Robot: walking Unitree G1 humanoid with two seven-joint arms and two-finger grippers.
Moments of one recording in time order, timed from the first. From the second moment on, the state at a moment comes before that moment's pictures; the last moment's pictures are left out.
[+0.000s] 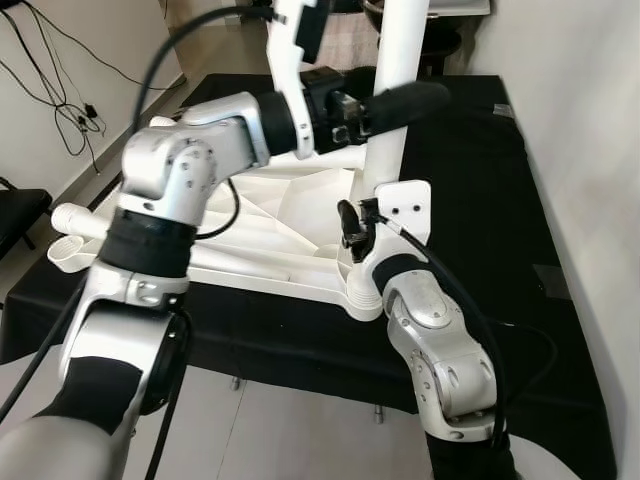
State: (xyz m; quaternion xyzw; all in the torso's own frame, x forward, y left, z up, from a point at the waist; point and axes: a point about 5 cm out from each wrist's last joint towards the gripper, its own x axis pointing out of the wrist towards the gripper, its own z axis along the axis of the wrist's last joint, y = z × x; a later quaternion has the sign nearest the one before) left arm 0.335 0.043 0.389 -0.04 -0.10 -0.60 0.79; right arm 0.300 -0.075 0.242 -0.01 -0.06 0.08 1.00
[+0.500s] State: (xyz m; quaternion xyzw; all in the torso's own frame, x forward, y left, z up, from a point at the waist) left arm 0.340 0.029 0.391 0.00 -0.11 -0.63 0.77; right arm 0.303 -0.075 0.244 -0.01 -0.06 0.08 0.99
